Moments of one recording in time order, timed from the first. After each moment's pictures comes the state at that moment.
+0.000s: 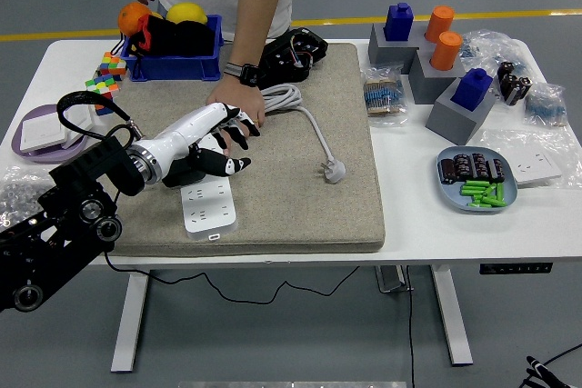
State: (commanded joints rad) left arm -0.50 0.37 -0.89 -1.50 1.63 -0.05 0.26; right arm 0.08 -0.11 1.62 0.21 -1.17 0.15 0.05
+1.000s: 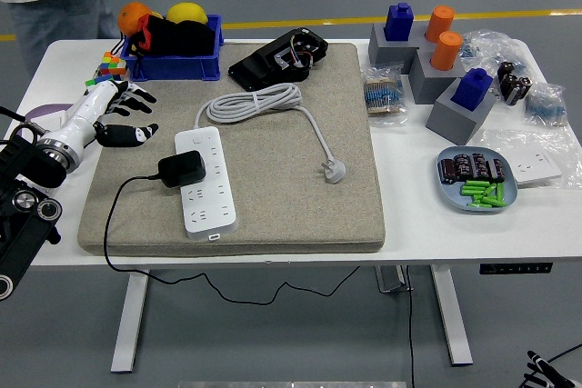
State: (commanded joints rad) left arm -0.34 0.30 -1.30 -1.29 1.73 -0.04 0.23; right arm 0.09 -0.12 1.61 0.21 -1.17 0.15 0.05
